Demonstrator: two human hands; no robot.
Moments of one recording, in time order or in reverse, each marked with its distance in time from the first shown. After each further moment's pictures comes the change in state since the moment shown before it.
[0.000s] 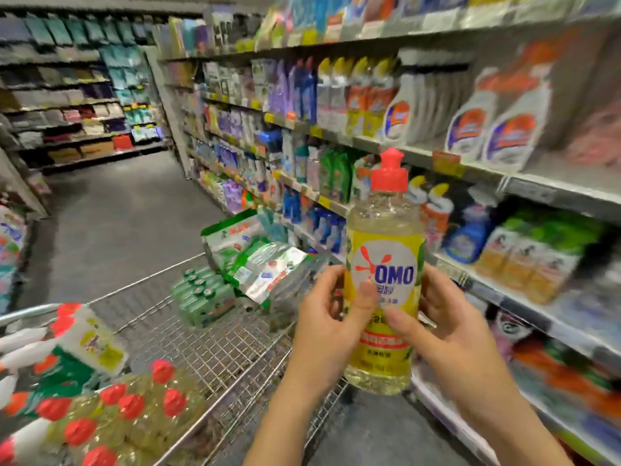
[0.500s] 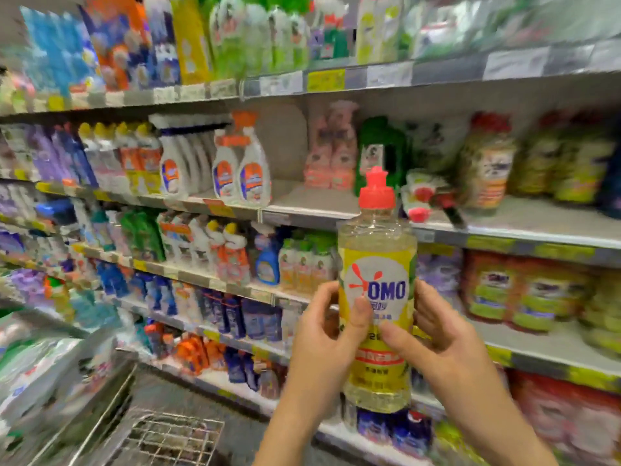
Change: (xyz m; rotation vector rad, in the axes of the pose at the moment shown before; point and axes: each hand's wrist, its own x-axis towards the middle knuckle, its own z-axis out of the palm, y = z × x) left_hand -0.044 0.008 0.314 -0.122 -0.498 0.023; right_hand -0.137 -0.102 -0.264 -0.169 0.440 -0.098
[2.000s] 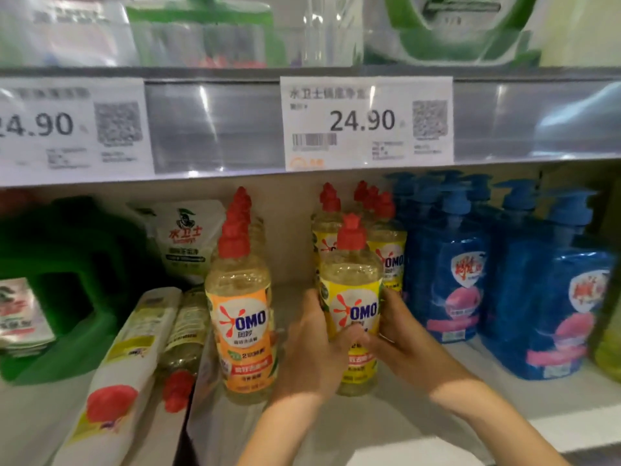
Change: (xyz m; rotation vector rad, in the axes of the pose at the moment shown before) left_hand 0.397 -0.124 0.397 0.414 -0.387 0.019; right_hand 0.294 0.063 -0.463 -0.340 0.165 0.053
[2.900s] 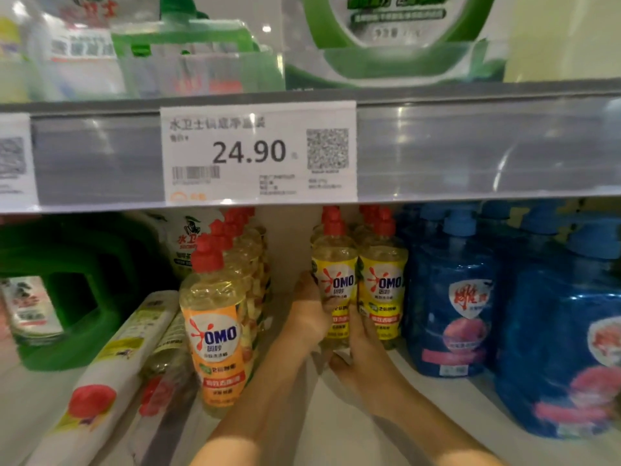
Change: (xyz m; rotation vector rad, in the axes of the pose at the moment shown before) left_hand 0.113 -0.028 0.046 0.211 0.135 -0.177; right_hand 0.048 0.043 -0.002 -0.614 0.011 0.173
